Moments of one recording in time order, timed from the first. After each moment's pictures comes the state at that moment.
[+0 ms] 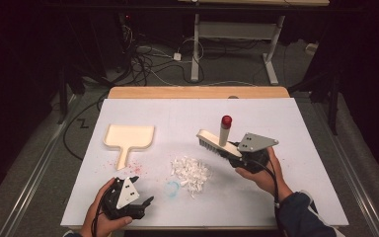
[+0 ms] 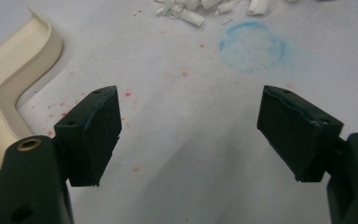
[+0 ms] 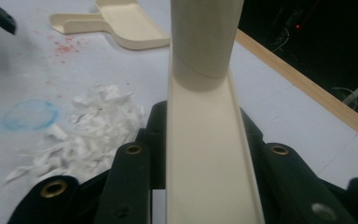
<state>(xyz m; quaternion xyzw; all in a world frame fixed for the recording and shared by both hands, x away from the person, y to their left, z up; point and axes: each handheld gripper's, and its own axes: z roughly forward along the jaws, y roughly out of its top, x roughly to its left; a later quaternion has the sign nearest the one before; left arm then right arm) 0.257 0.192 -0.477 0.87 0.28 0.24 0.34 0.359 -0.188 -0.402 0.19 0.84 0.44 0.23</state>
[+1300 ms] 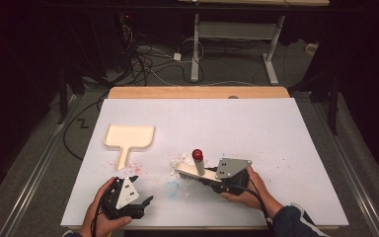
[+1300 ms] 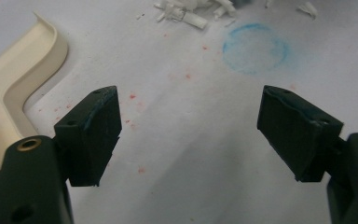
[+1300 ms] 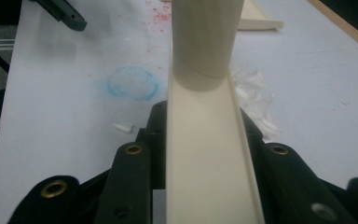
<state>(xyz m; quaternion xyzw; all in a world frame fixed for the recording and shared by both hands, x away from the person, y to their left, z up) 0.256 0.192 -0.476 0.87 0.28 0.24 0.33 0.327 -0.141 -0.439 0.10 0.89 0.42 0.15</state>
